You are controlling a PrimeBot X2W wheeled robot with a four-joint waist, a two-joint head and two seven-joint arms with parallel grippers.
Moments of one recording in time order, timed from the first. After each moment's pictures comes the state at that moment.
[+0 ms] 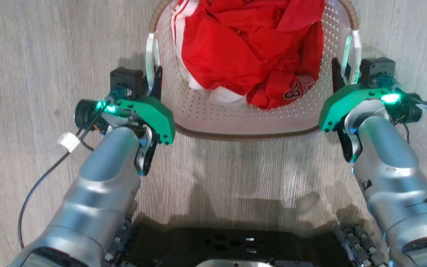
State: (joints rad) left arm -0.78 0.03 -0.57 0.89 -0.46 0.05 -0.25; right arm -0.79 -0.07 0.16 0.95 0.19 0.13 -0.26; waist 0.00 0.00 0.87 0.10
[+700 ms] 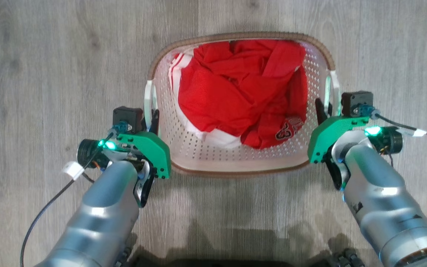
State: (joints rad) left arm -0.67 0.02 -0.57 0.98 -0.48 0.04 -0.25; right arm -0.74 -0.06 0.31 1.06 0.35 0.13 -0.26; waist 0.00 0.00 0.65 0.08
